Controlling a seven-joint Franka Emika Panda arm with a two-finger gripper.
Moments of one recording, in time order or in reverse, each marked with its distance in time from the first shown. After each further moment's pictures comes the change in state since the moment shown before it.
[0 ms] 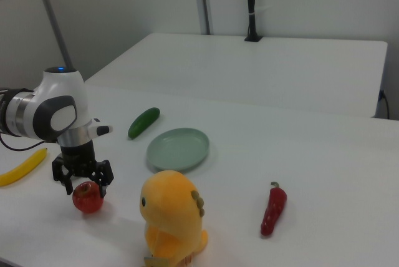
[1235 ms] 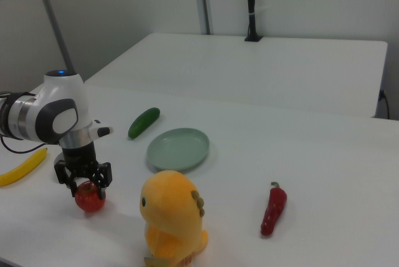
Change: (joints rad) arm 0.013 0.036 0.000 0.005 0.000 0.046 -0.001
